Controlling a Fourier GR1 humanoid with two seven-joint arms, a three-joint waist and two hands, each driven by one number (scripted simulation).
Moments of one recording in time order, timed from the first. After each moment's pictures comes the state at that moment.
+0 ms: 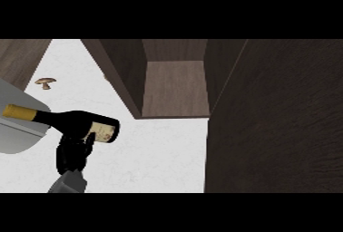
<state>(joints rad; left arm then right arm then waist) -0.31 0.09 0.45 -0.54 0.47 -0.29 -0.68 0.34 -0.13 0.13 -2.40 -0.32 0.28 0.25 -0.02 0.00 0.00</state>
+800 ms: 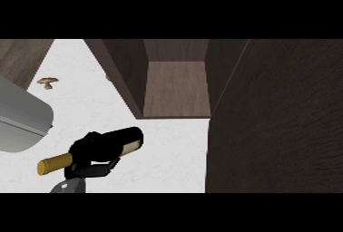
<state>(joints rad) -0.24 0.13 0.17 -0.58 0.14 -0.20 -0.92 0.36 -0.13 0.13 -2.39 -0.32 0.28 0.22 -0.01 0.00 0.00</state>
